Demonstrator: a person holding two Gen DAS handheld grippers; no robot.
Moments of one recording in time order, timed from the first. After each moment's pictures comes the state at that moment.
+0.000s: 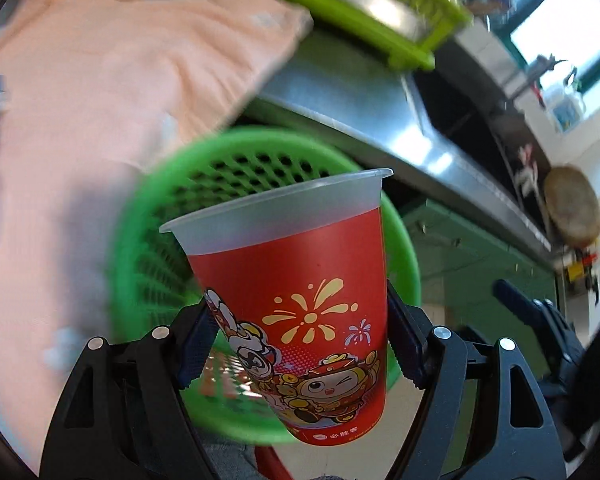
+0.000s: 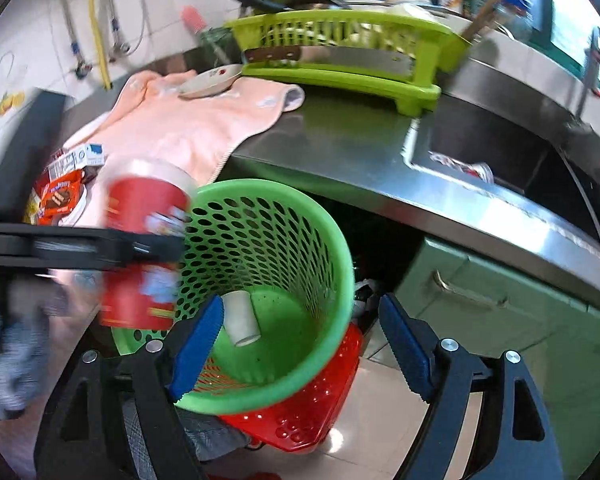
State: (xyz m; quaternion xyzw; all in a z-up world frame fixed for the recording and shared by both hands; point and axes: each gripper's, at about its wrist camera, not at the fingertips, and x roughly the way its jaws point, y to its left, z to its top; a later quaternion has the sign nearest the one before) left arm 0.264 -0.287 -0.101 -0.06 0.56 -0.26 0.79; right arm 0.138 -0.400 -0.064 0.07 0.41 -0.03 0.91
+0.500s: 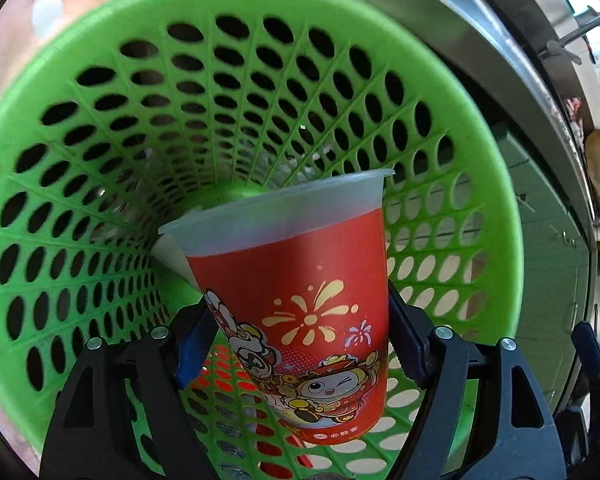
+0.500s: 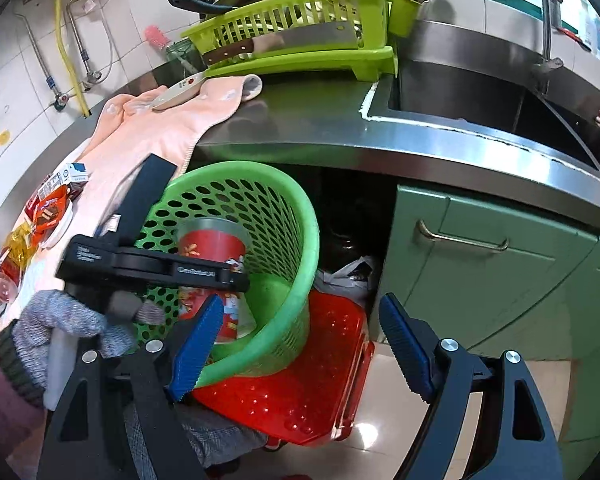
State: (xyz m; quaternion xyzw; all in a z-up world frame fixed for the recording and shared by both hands) left arm 0.292 -0.359 -0.210 -0.01 0.66 -0.24 0.72; right arm 0.107 -0.424 -0.101 0.13 0.40 -0.05 0.91
